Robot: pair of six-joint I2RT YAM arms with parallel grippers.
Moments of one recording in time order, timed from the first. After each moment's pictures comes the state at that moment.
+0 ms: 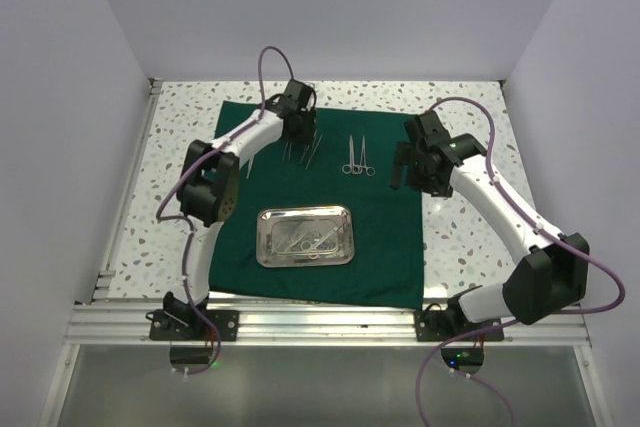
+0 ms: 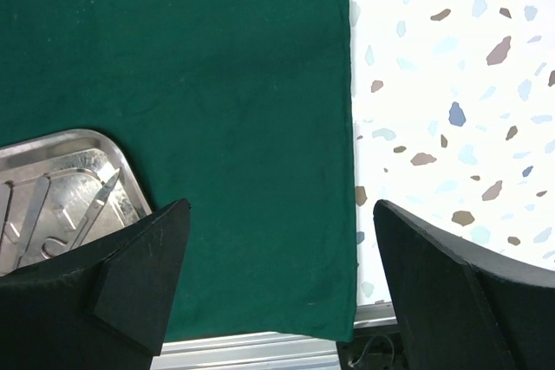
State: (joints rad) left arm -0.45 2.31 1.92 -0.56 -0.16 -0.25; right arm 0.39 1.40 1.26 -1.00 0.24 0.57
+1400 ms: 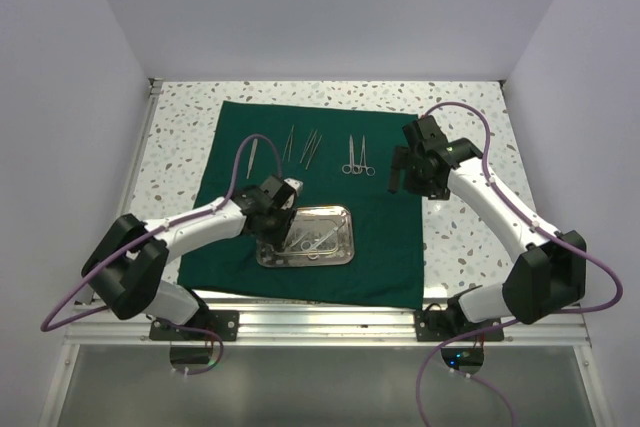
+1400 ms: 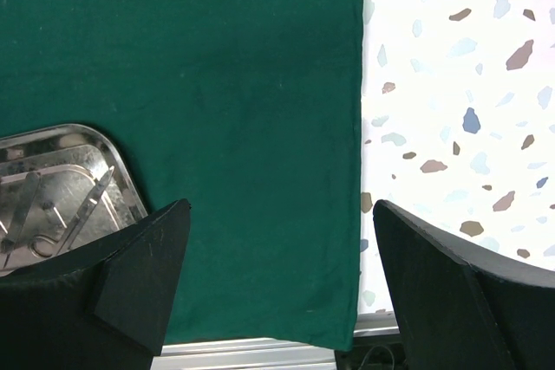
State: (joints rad) left arm -0.70 1.45 0.79 -0.53 -0.05 -0.33; right arm 0.39 1.41 1.20 -0.94 0.22 0.55
